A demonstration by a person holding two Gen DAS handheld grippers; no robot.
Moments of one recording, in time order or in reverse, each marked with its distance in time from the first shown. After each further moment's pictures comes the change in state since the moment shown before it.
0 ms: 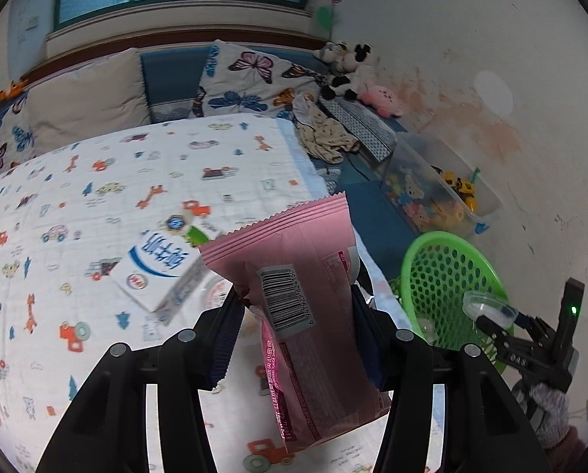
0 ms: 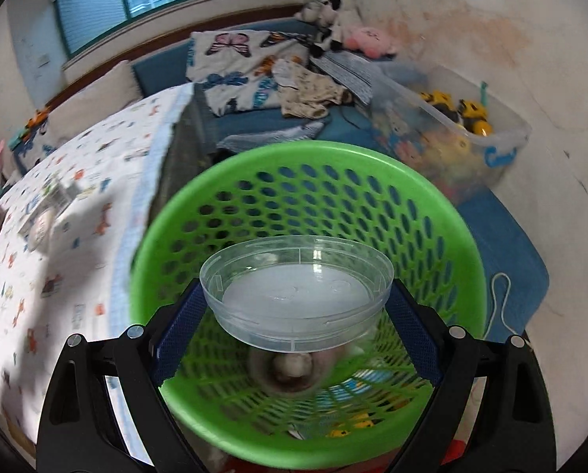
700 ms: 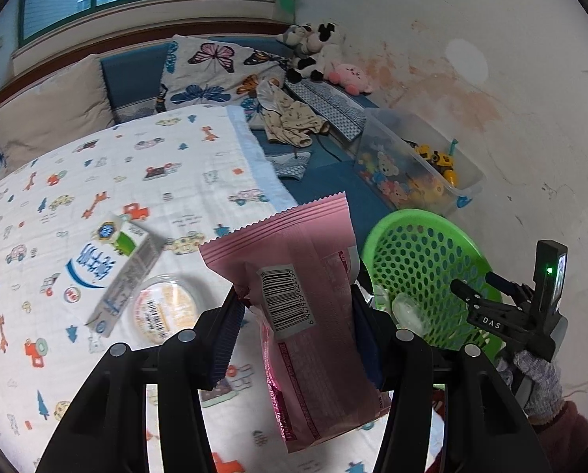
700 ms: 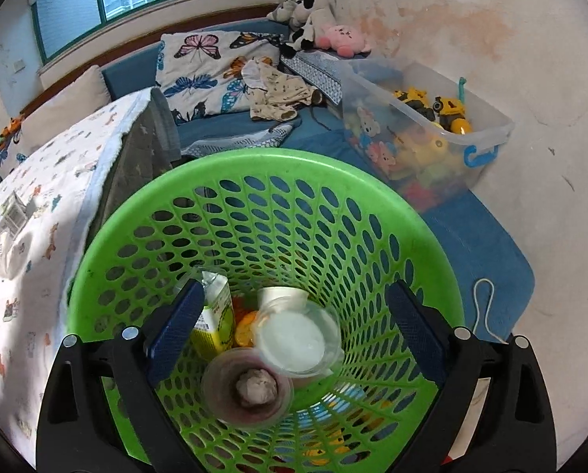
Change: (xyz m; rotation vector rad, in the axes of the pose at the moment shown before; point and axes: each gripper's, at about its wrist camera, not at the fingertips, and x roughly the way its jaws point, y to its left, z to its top) left arm 0.032 -0.055 0.001 0.091 0.051 -0.055; right arm 0.023 -0.031 0.013 0.024 -0.017 -0.073
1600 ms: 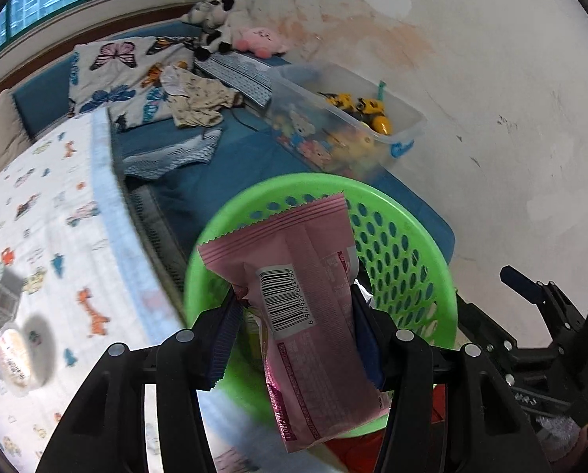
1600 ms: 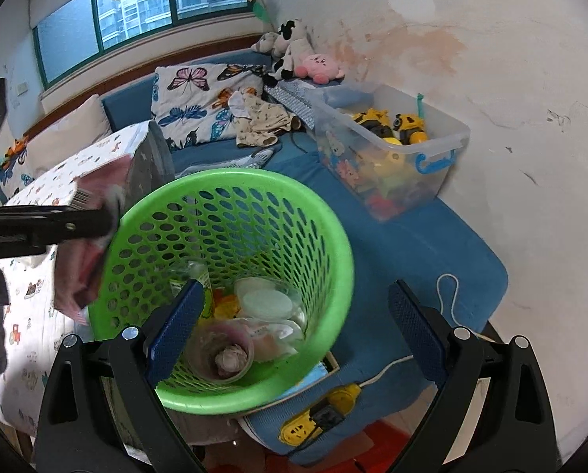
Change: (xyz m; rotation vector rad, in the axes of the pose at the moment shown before) left arm 0.079 -0.149 0.005 0.196 0.117 -0.132; right arm -0.080 -0.050 -0.034 0.042 -0.097 -0.020
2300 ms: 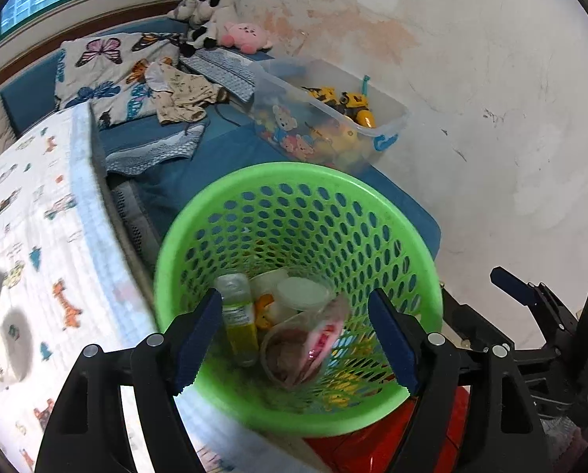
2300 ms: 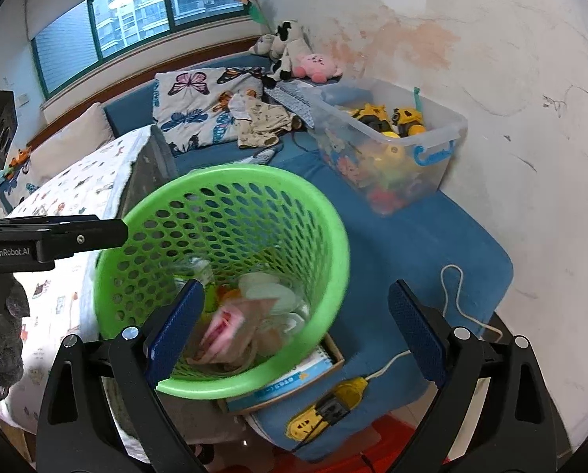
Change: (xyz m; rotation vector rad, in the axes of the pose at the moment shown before) left arm 0.000 -0.002 -0.012 -0.006 -0.005 -0.045; right arm -0.008 -0.002 -0.011 0.027 -0.006 0.030
